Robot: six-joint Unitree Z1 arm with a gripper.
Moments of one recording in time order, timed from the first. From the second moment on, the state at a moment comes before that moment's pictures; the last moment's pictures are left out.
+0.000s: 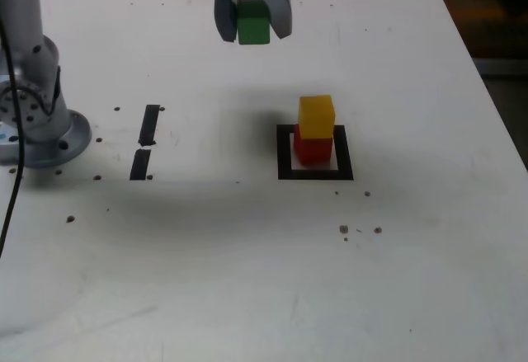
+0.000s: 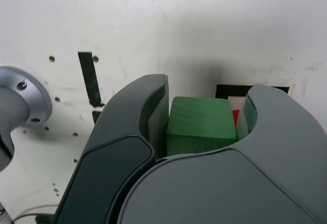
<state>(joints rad) 0.11 1.75 -1.53 1.42 0.08 0.15</state>
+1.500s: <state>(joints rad) -0.14 1.96 -1.71 1.37 -0.01 -0.04</state>
